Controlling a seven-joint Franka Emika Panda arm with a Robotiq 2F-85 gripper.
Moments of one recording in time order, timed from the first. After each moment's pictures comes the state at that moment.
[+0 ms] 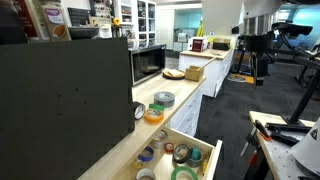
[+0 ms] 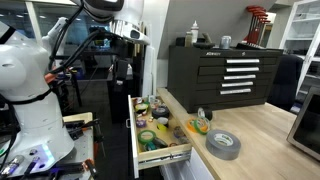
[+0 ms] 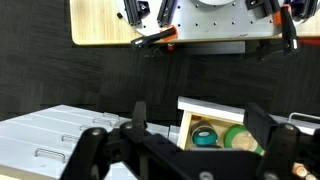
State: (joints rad) arm -0.10 -0.73 -0.07 -2.76 -0.18 1.79 -0.04
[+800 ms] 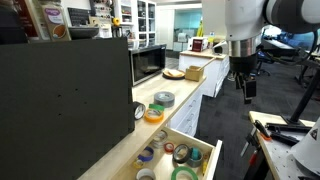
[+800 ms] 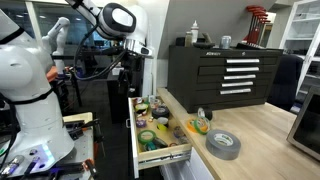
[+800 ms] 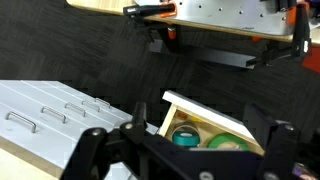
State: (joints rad) arm 0.00 -0.50 0.04 -2.74 -0.18 1.96 -0.04
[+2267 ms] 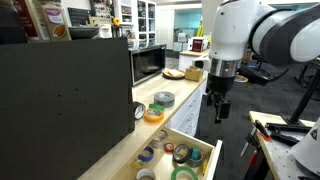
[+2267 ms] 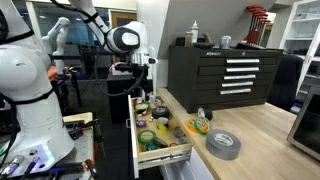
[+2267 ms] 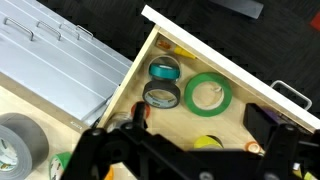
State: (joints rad) arm 0.07 -0.26 0.09 -2.73 -0.18 2.43 -0.04
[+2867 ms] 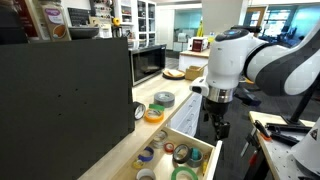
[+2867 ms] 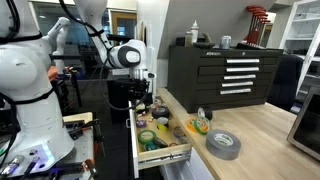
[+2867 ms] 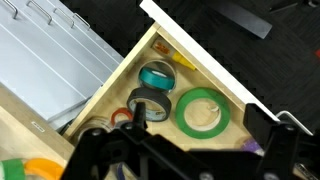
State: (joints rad) arm 0.06 -0.05 0.10 -2.75 -0.33 2.63 -0.04
